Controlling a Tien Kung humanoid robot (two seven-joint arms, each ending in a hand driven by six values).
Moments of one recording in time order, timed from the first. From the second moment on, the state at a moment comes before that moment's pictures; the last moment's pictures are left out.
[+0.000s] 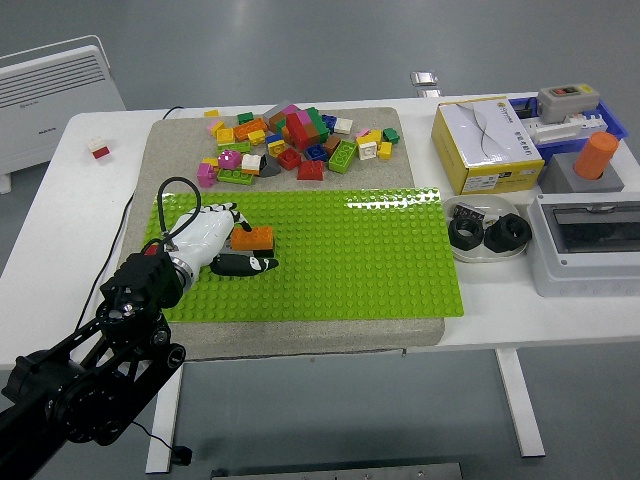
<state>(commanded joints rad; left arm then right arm) -0.43 0.14 -0.92 -1.29 2.25 -0.13 0.42 0.06 -0.09 2.27 0.23 -2.27 0.21 -0.10</state>
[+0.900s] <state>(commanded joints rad) -0.42 0.13 -0.92 -1.30 2.25 -0.07 0.41 0.06 -0.09 2.27 0.23 -2.27 0.21 -0.10</state>
